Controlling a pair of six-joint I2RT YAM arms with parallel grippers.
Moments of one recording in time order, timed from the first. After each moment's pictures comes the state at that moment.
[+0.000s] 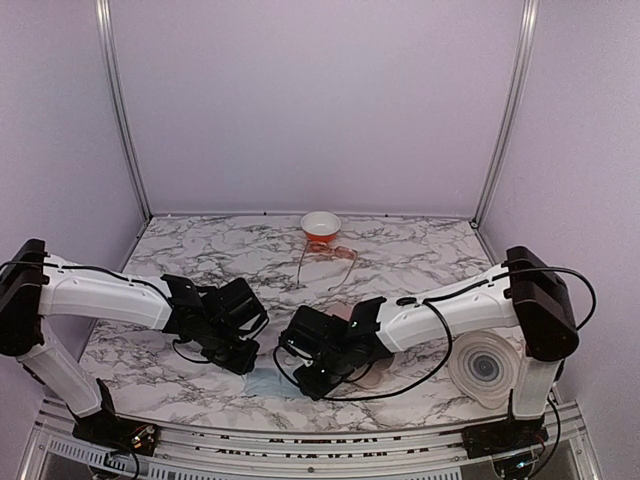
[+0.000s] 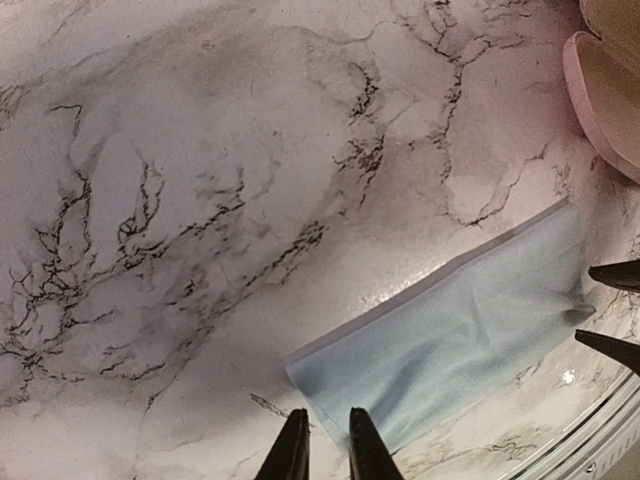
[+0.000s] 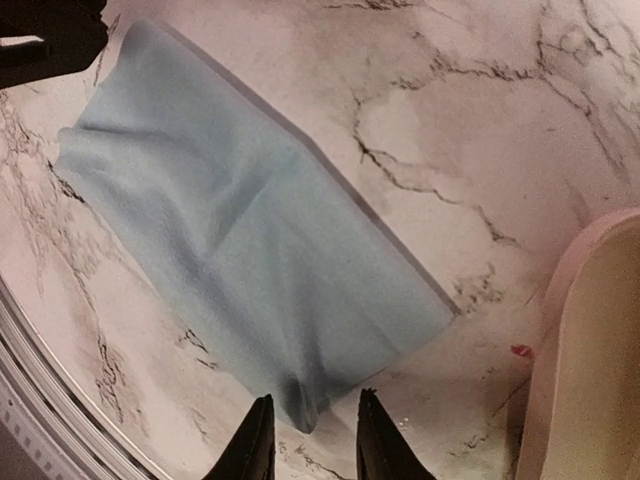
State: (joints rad) left arm -1.00 1.56 0.90 -0.60 0.00 -0.55; right arm 1.24 1.92 1.26 -0.53 -0.01 0.50
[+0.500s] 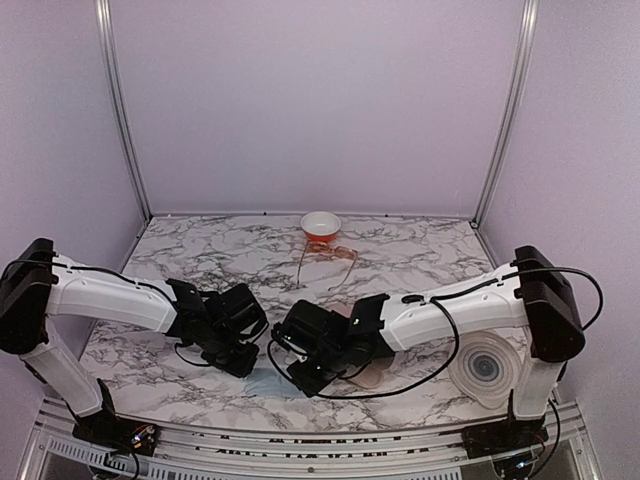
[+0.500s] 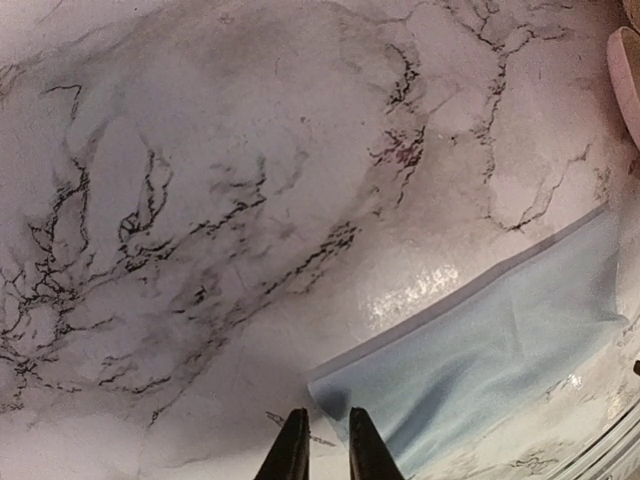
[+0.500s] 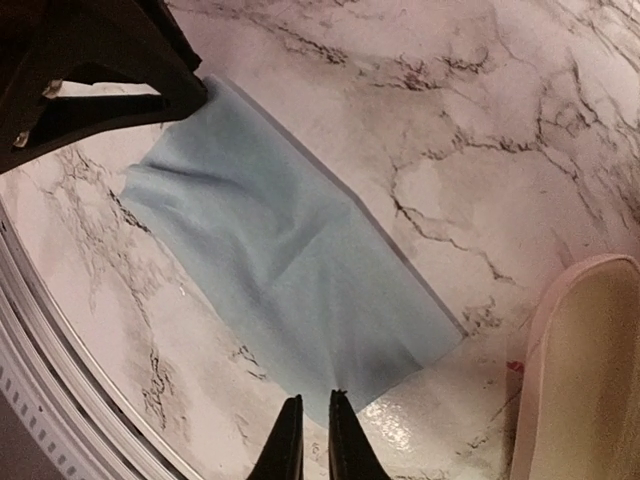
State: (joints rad) left arm -0.99 1.59 0.88 -0.57 -0.02 -0.56; right arm 1.26 1.89 1.29 -0.51 0.02 0.49
